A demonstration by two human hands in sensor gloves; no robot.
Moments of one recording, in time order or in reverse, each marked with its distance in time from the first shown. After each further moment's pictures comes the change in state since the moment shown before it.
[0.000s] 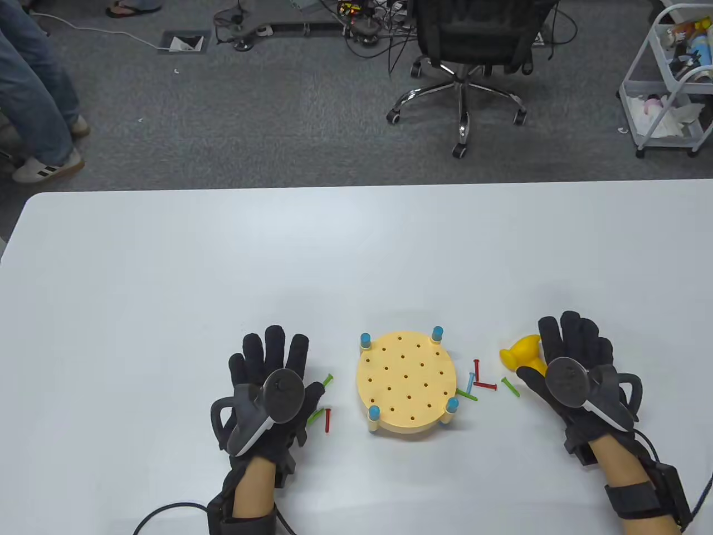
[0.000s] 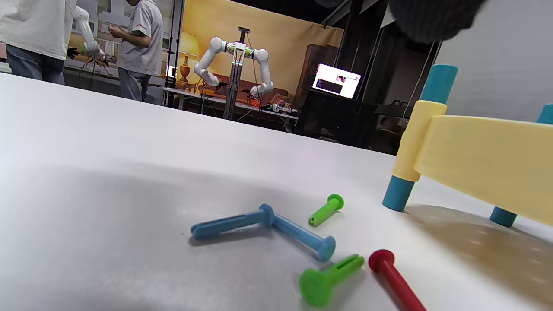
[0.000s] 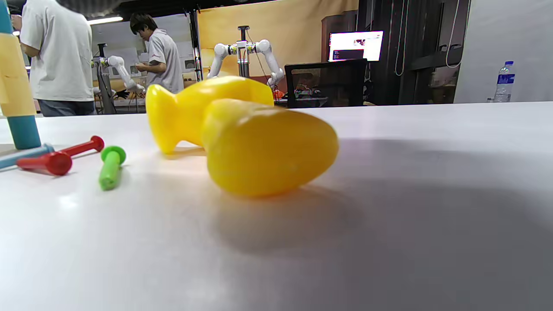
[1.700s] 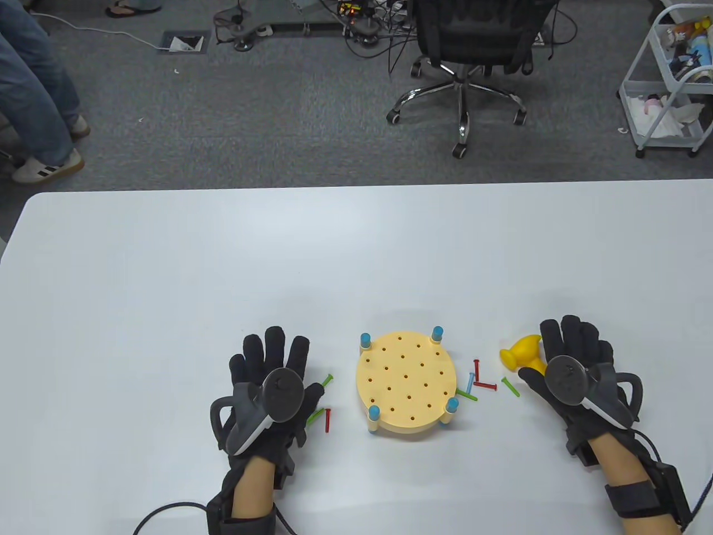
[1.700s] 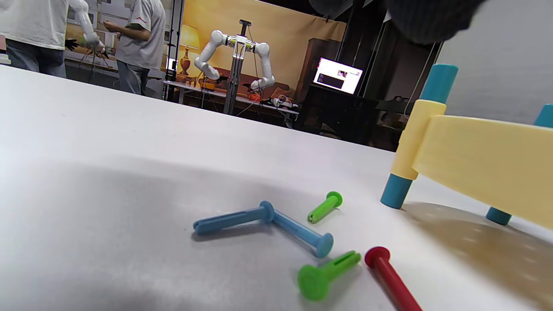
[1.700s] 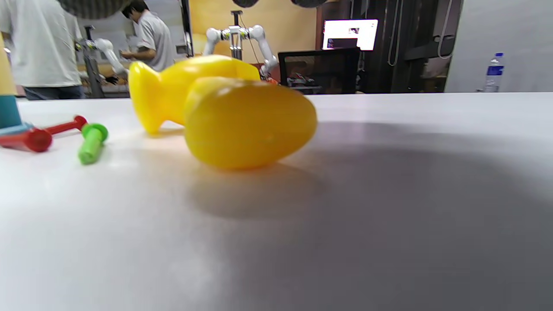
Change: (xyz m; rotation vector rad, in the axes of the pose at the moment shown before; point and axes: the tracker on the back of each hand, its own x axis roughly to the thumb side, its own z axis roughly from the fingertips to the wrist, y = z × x) left_hand -0.003 0.003 0.000 -0.021 0.011 0.016; right_hand -0.003 0.006 -0.002 0.056 0.049 0.038
